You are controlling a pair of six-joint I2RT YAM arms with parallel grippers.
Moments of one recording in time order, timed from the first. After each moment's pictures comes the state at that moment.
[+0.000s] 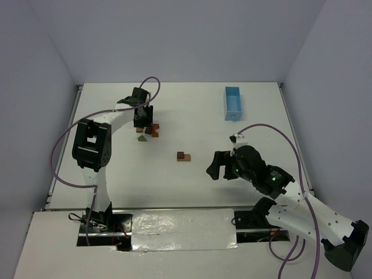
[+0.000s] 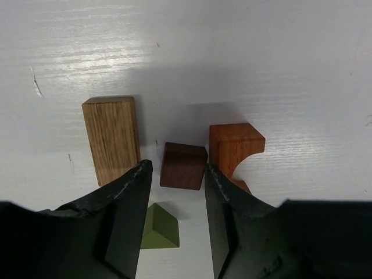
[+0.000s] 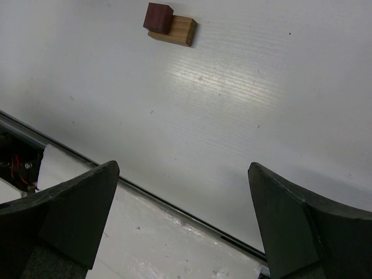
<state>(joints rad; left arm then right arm) -0.24 2.01 1.49 -0.52 -0.02 -0.25 0.75 0.68 0.63 -0.59 0.06 0.61</state>
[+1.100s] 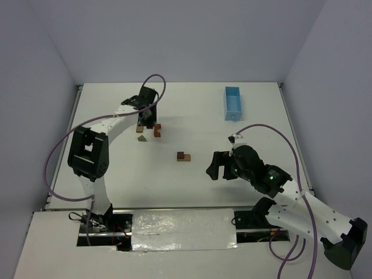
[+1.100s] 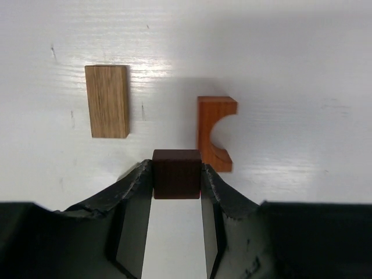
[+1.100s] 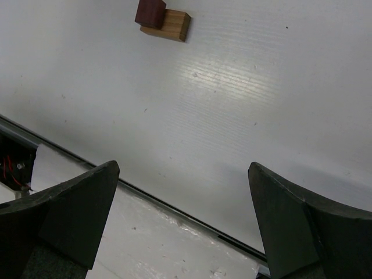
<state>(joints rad) -0.34 1.91 1.47 -0.58 -0.17 -0.34 0.75 0.71 0.62 -0.58 0.06 0.61</state>
